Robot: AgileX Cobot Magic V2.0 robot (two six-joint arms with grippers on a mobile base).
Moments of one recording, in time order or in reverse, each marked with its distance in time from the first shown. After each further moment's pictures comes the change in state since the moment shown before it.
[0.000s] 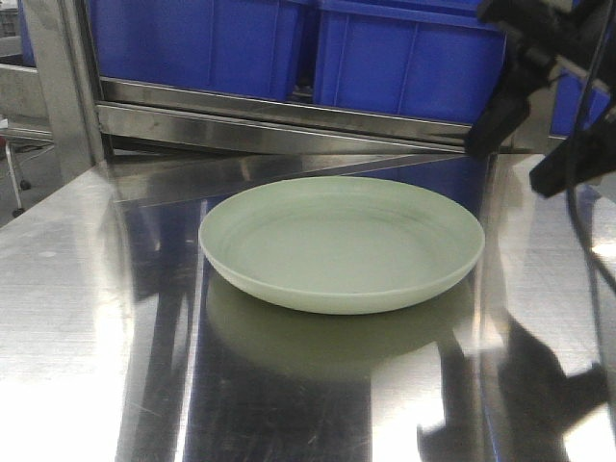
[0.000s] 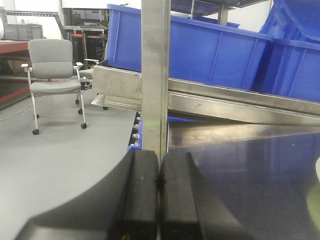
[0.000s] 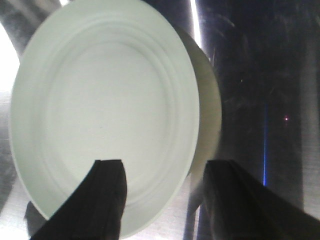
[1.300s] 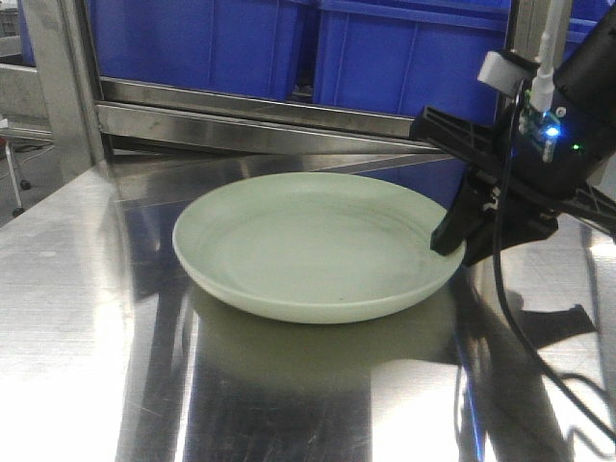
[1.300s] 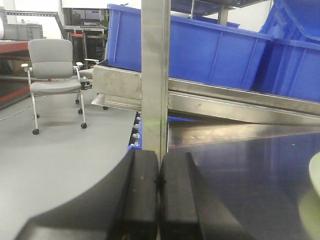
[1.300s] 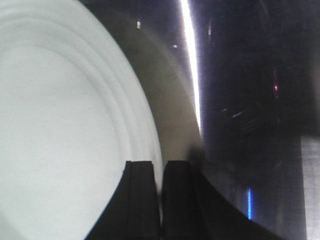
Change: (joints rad) left arm 0.000 0.000 0.000 0.000 0.000 0.000; right arm 0.079 0.203 -0.006 0.067 -0.149 -0.003
